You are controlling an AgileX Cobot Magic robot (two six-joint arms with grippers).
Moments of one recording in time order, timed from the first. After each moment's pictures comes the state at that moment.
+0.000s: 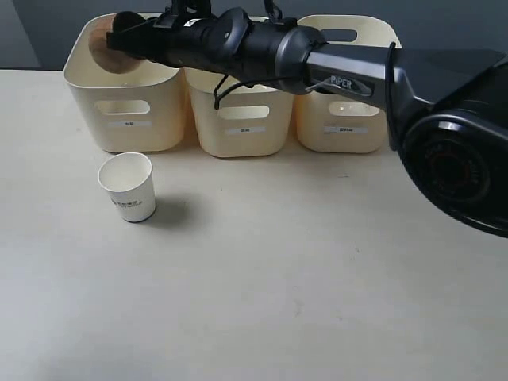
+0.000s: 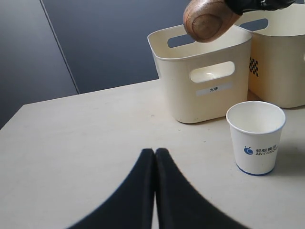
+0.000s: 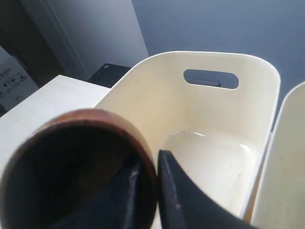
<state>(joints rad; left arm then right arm) -0.04 0.00 0.00 0.05 0.23 0.12 0.68 2.35 -1.98 0.82 0.04 -0.53</state>
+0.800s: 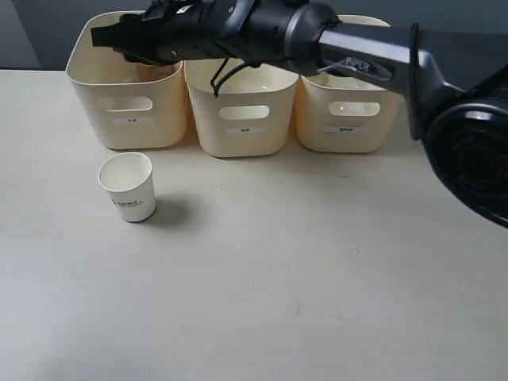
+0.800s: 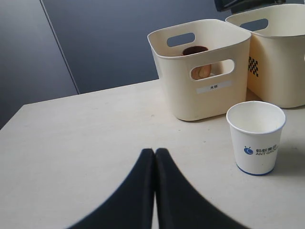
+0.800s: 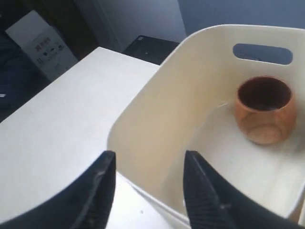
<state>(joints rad) -0.04 0.00 0.00 0.05 0.23 0.12 0.68 2.28 -1.98 0.82 0.27 -0.52</state>
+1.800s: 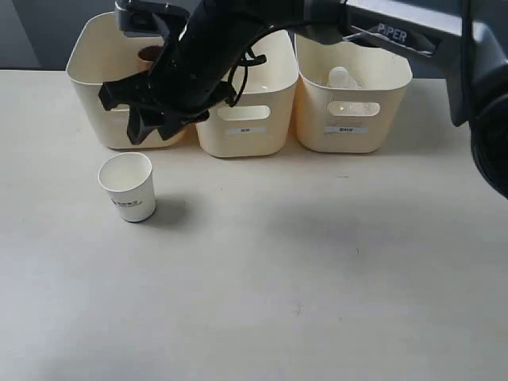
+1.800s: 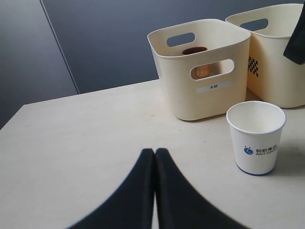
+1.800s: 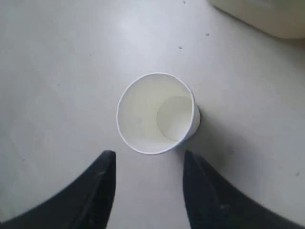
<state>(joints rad) -0.04 0.00 0.00 0.05 0.23 0.12 0.69 2.19 -1.98 0.51 1.00 -0.16</state>
